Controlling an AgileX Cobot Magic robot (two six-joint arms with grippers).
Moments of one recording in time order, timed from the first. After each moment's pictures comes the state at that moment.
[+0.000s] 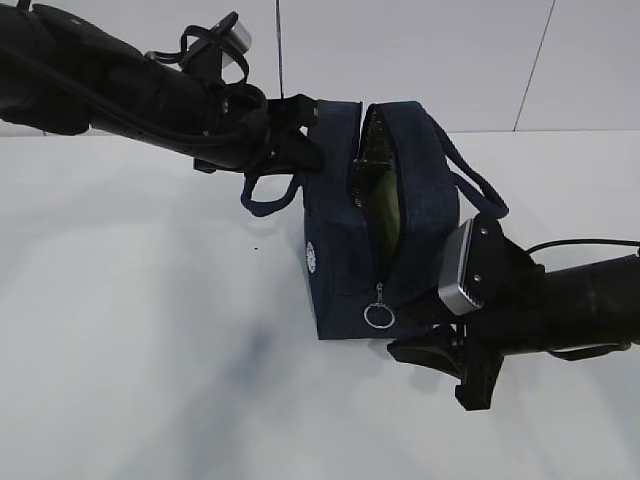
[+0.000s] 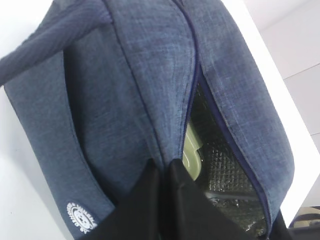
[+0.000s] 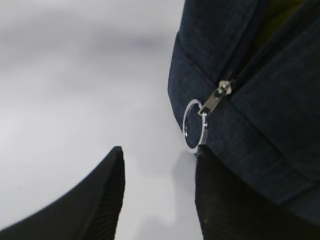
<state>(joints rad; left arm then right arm) -0.48 1.88 -1.29 -1.27 0.47 0.74 0.21 1.81 -0.66 1.81 0.73 -2.69</state>
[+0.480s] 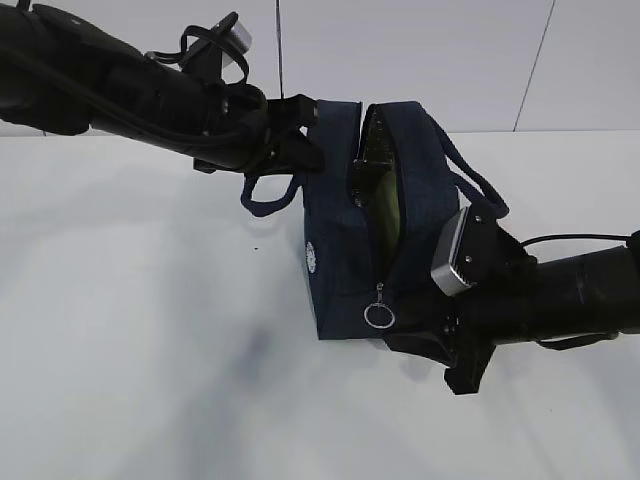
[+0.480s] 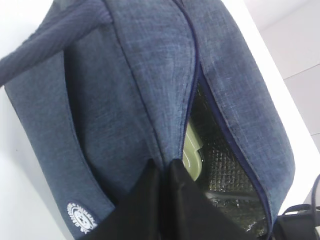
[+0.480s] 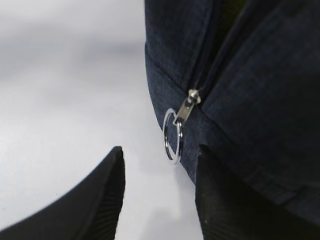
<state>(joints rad) -0.48 1.88 -1.29 -1.27 0.47 0.74 0.21 1.84 -0.71 1.81 0.73 -2.61</state>
